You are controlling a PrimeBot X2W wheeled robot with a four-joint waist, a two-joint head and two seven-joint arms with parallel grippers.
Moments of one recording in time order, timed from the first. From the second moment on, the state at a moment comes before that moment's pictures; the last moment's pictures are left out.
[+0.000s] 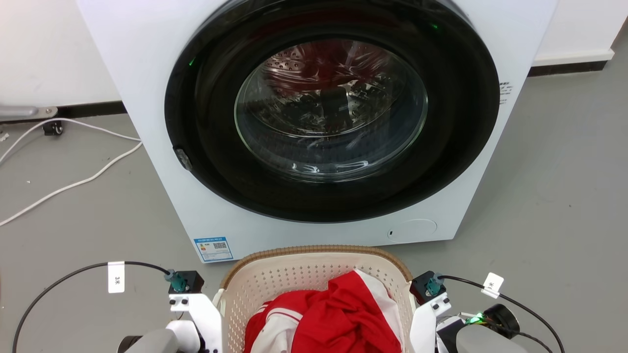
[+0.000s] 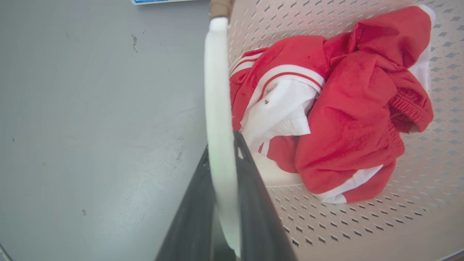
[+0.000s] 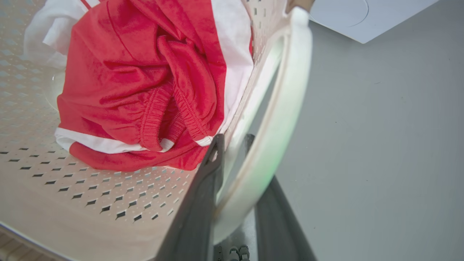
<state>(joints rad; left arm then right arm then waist) -0.55 0.26 -0.89 1.15 -1.03 -0.13 0.21 -0.58 -0.08 1.04 1.21 0.70 0.13 0.16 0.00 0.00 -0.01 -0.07</state>
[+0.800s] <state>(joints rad) -0.53 0.26 -0.96 1.15 -1.11 -0.13 0.22 -0.57 -0.10 1.17 1.21 0.84 0.13 0.17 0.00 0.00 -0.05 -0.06</state>
